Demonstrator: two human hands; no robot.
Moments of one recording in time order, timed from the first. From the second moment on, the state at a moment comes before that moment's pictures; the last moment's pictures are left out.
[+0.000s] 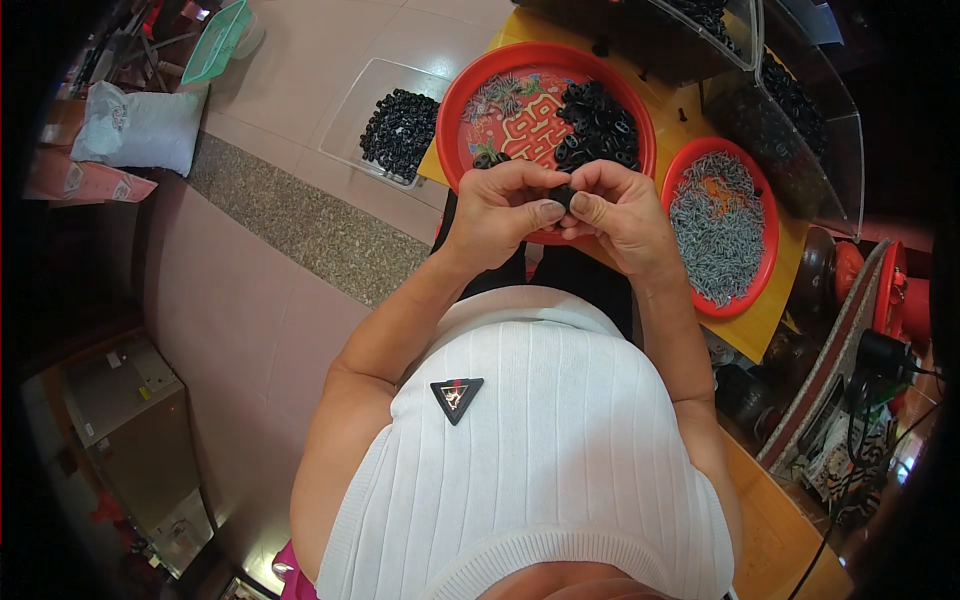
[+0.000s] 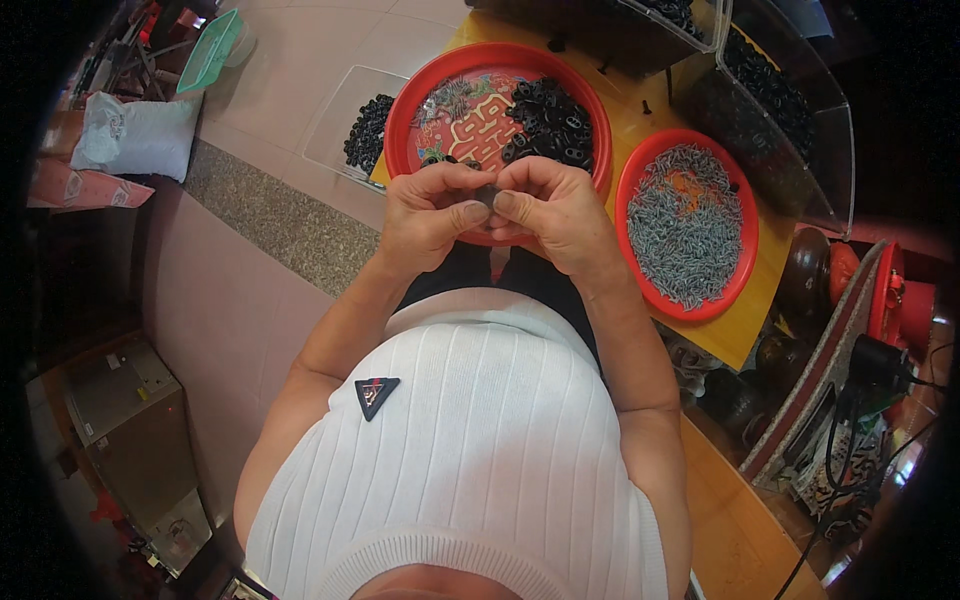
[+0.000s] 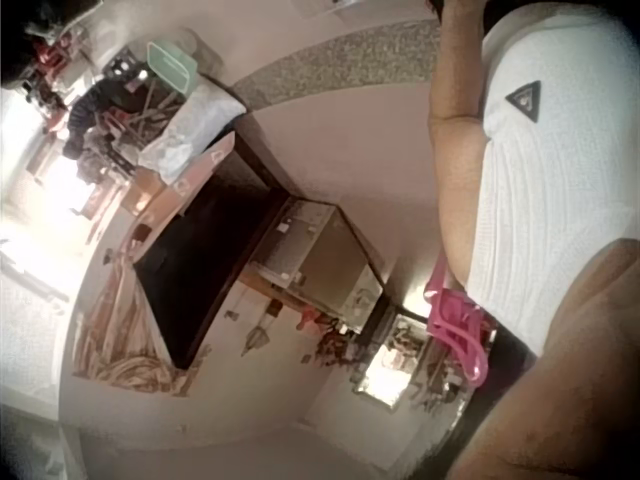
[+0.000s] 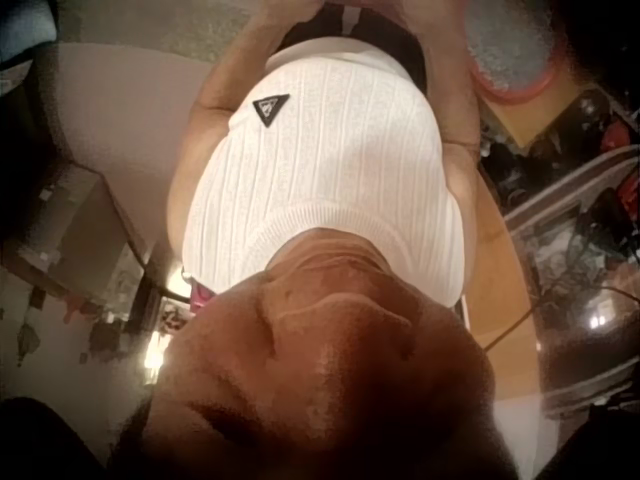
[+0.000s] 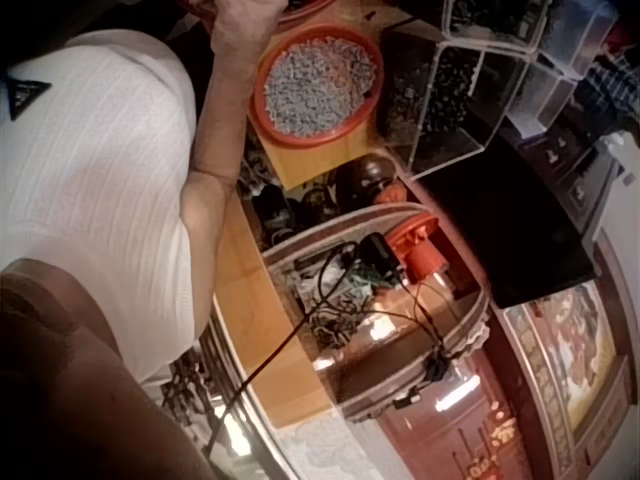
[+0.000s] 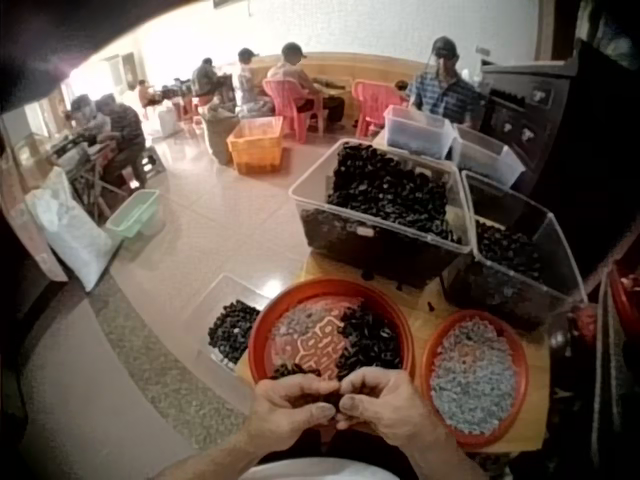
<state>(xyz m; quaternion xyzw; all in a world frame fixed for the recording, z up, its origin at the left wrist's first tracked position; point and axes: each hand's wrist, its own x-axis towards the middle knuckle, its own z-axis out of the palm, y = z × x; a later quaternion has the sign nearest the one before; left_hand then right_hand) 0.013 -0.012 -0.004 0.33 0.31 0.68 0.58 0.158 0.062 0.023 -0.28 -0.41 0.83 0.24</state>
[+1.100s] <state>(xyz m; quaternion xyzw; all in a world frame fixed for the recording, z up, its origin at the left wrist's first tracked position) -0.025 -0.011 -0.014 0.49 0.52 0.63 0.31 0.246 0.187 0.103 -0.31 -0.40 0.65 0.57</state>
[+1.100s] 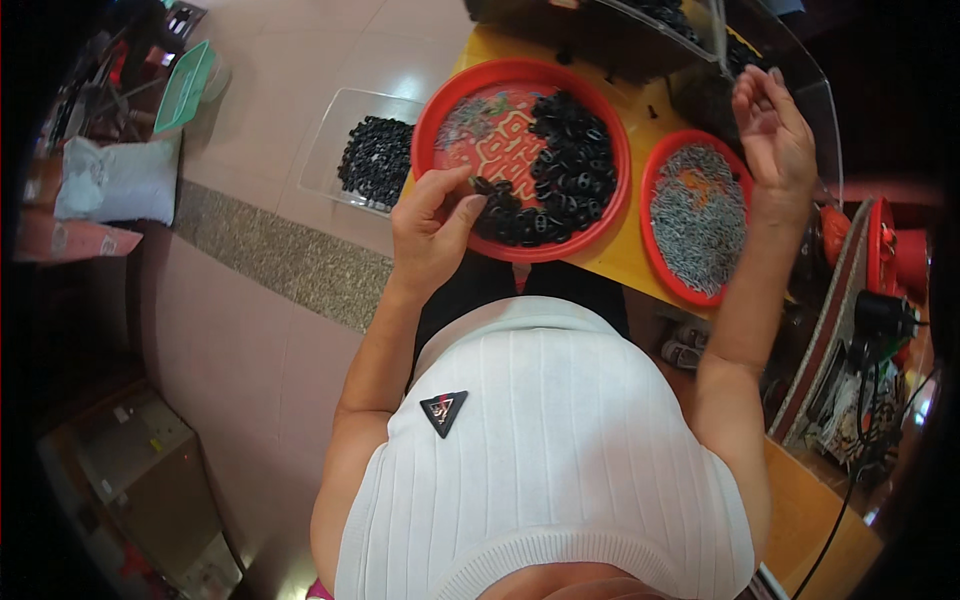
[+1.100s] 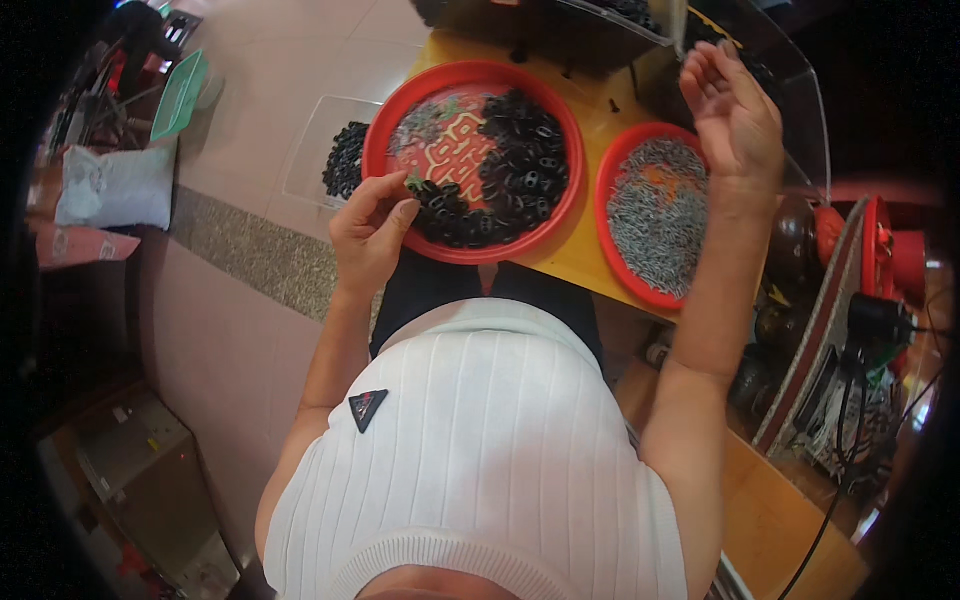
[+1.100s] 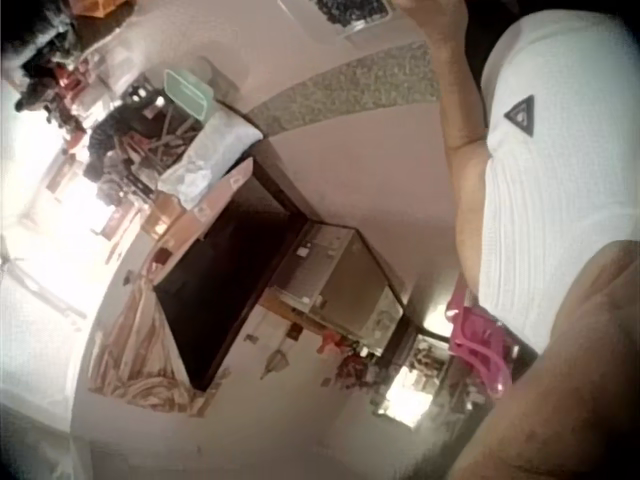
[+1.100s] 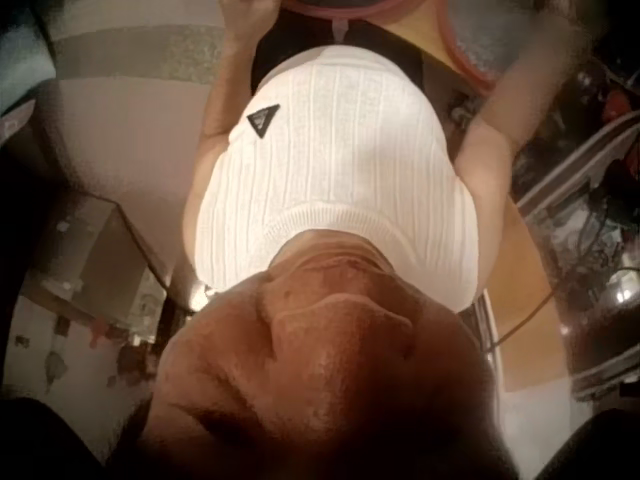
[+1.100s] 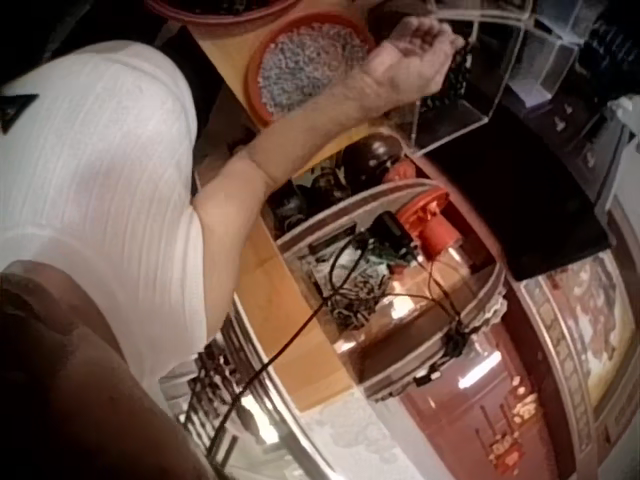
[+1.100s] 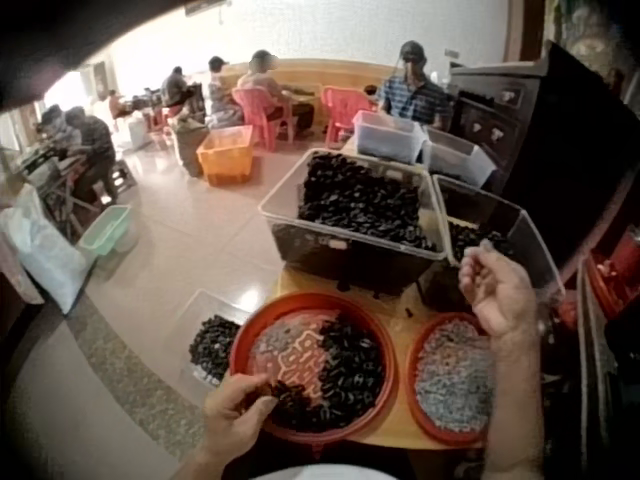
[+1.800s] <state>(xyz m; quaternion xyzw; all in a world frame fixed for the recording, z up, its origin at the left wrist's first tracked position) -0.048 -0.020 -0.024 0.41 0.52 0.66 0.35 0.157 0.123 0.028 -0.35 -0.90 0.16 0.19</state>
